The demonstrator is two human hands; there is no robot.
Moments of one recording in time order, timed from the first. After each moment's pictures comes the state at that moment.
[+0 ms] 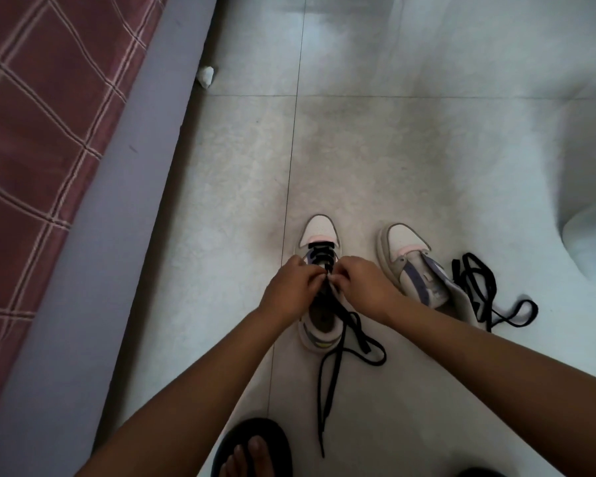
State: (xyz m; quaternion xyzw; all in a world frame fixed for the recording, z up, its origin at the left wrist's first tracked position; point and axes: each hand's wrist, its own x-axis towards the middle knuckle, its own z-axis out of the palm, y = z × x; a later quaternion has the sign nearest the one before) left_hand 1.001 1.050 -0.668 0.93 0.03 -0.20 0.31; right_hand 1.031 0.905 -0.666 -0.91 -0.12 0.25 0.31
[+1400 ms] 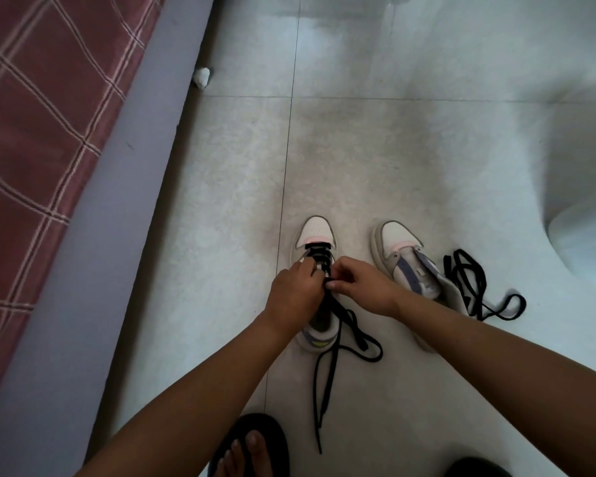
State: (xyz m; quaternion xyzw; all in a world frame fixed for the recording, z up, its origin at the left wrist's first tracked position) left_hand 0.983 1.039 -0.676 0.98 -0.15 0.01 0.10; right_hand 1.028 0.886 -0.678 -0.83 -0.11 0.34 0.42
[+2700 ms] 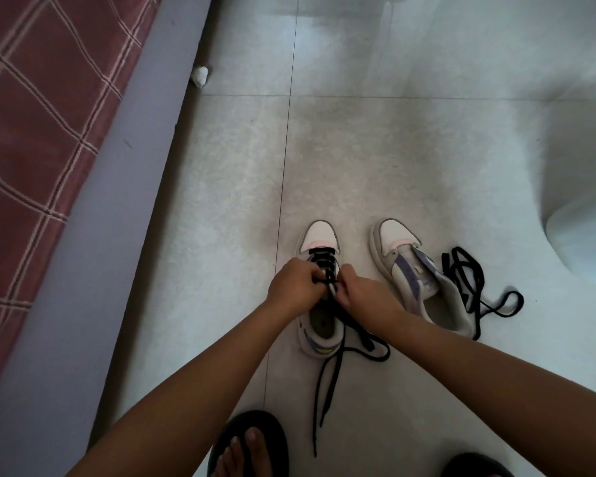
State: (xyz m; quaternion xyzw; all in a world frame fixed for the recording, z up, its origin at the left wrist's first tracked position) left_hand 0.998 1.035 -0.667 0.92 0.06 -0.23 0.31; right_hand 0.998 0.888 -0.686 -0.94 -0.19 0.22 0.19
